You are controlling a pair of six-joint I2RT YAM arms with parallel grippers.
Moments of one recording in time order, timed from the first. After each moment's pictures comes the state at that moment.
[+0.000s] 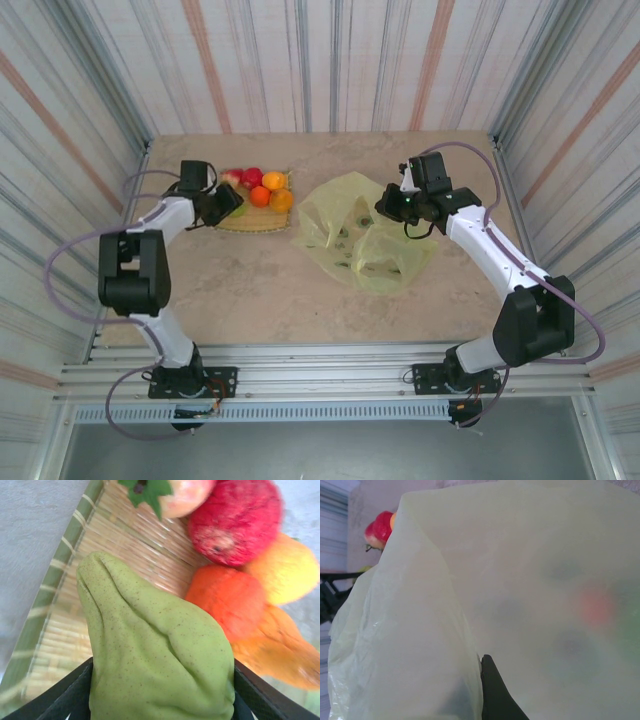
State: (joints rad) left arm -0.04 1.74 1.15 -0.32 0.26 -0.61; right arm 0.32 1.44 1.19 -0.57 -0.31 0.64
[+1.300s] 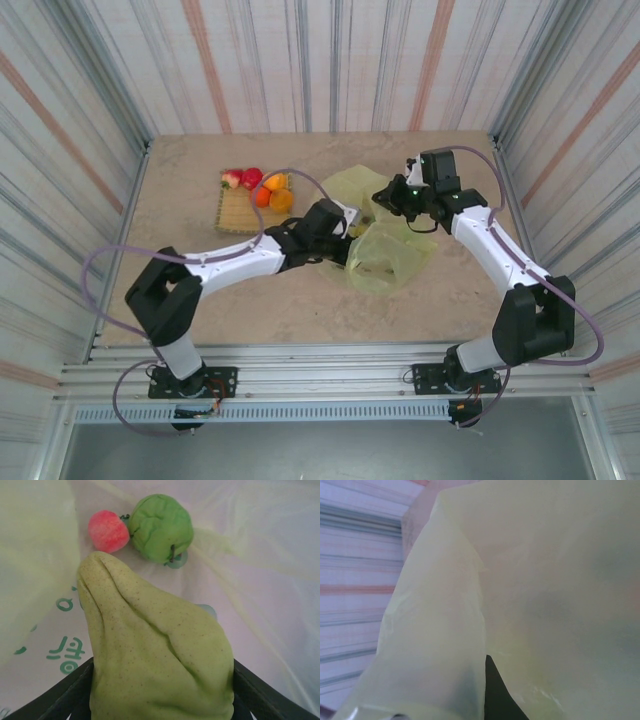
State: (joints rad) left arm -0.88 1.73 1.19 -0.18 0.17 -0.45; right arm 0.26 1.44 1.16 -0.44 -0.50 0.83
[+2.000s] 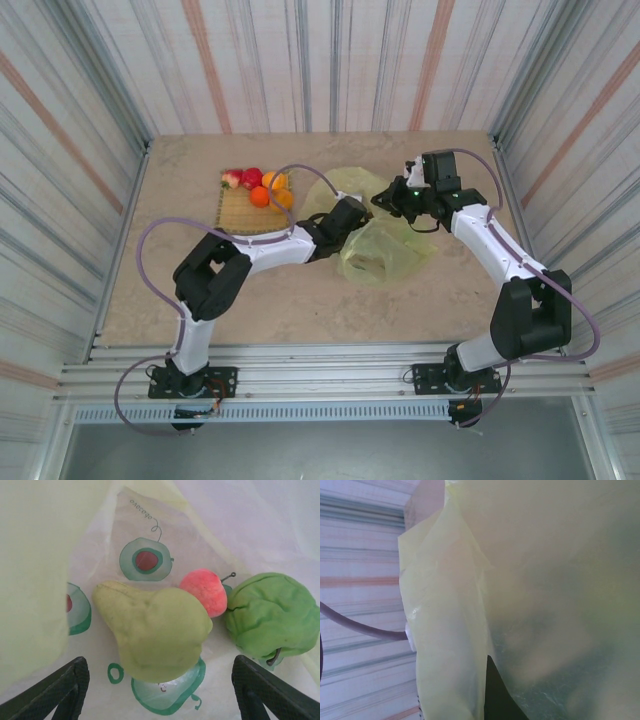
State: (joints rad) left arm -0.88 2.01 1.39 -0.10 -0.16 -0.57; right arm 0.23 1.47 1.15 -0.43 -0.58 0.82
